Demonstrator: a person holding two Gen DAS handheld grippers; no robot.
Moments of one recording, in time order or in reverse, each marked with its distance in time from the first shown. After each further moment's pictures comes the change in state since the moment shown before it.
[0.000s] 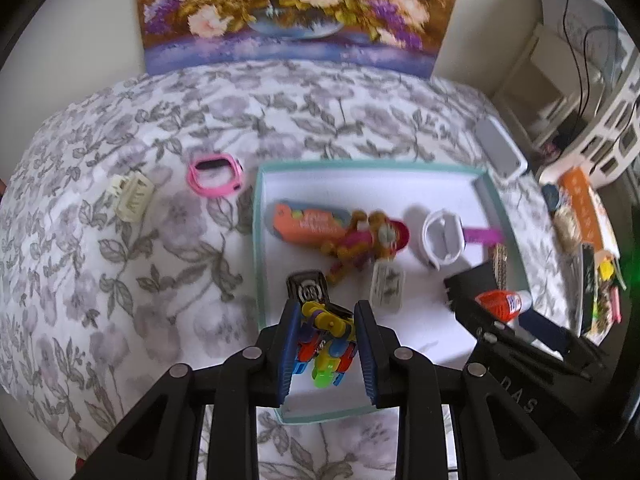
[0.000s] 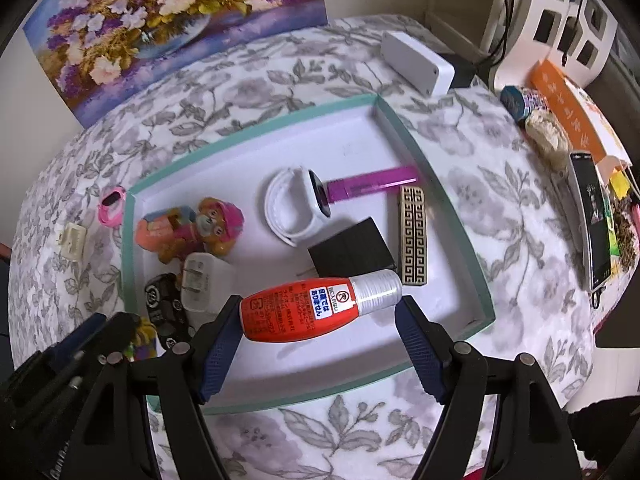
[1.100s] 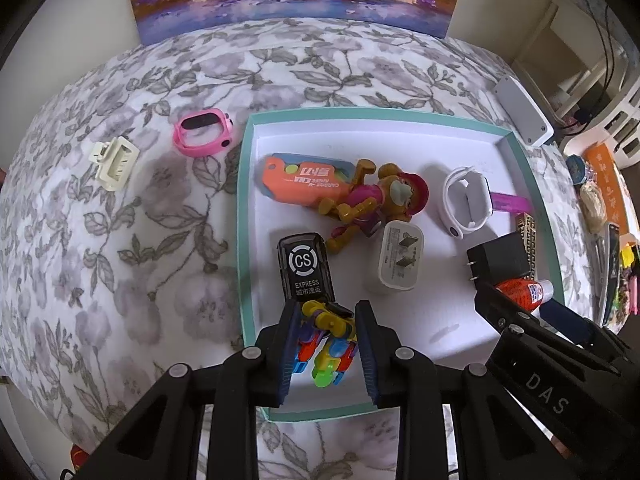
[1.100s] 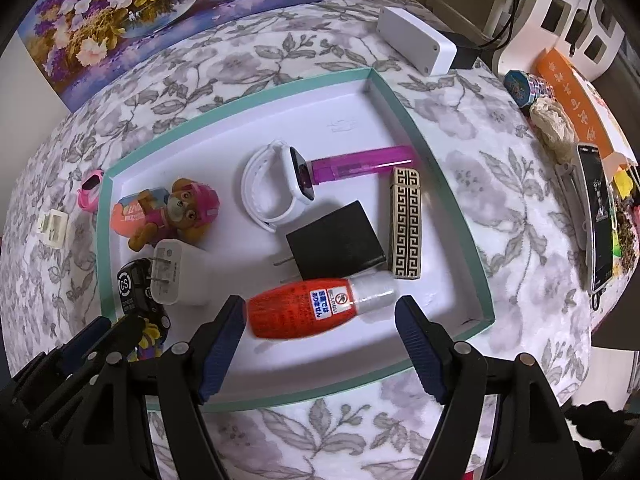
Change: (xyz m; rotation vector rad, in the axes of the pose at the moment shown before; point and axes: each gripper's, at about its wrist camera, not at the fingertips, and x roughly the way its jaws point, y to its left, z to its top) left arm 0.033 -0.007 -0.005 -0.014 0.091 0.053; right arm 0.018 -0.008 0.003 -0.016 0.060 -0.029
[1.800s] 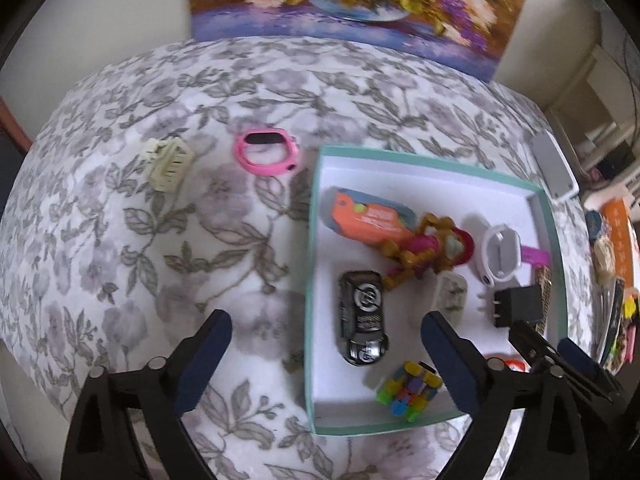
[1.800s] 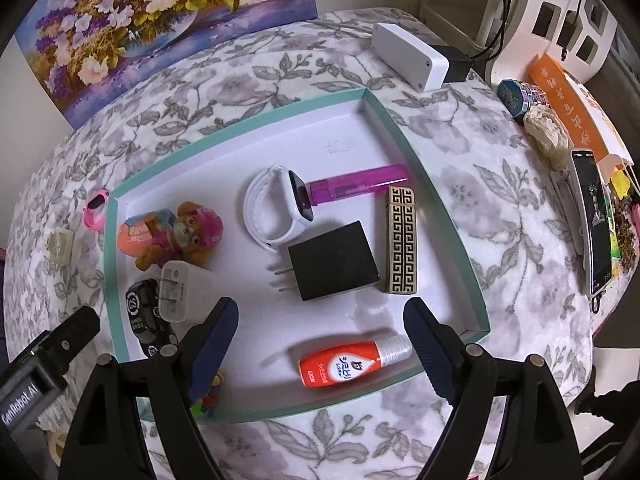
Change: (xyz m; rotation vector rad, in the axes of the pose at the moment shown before) left arm -0.017 0.048 0.012 -0.155 -0.062 0.050; right arm -0.010 -0.002 0.004 0.028 -0.056 0.017
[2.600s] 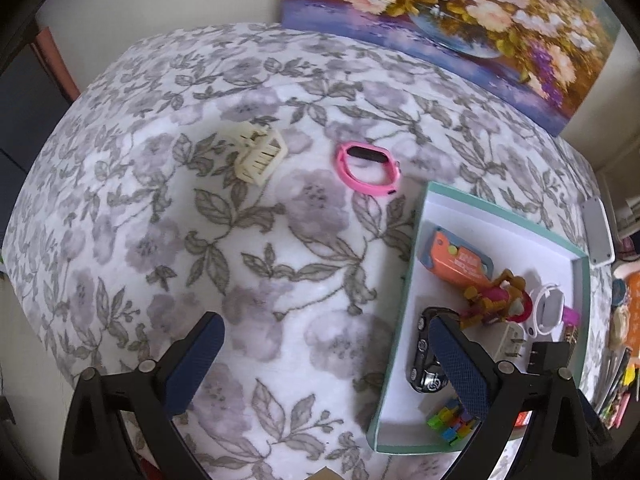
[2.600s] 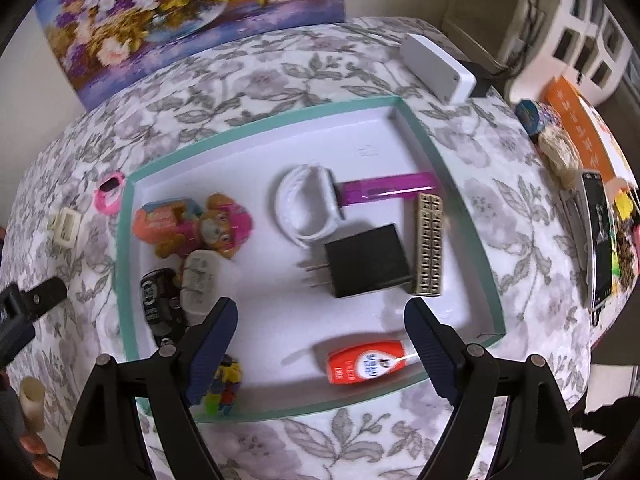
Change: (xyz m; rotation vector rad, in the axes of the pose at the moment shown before) left arm -0.005 0.060 0.013 -0.191 -0.016 0.092; right arm -0.001 0.025 -0.004 -0.093 -0.011 0.001
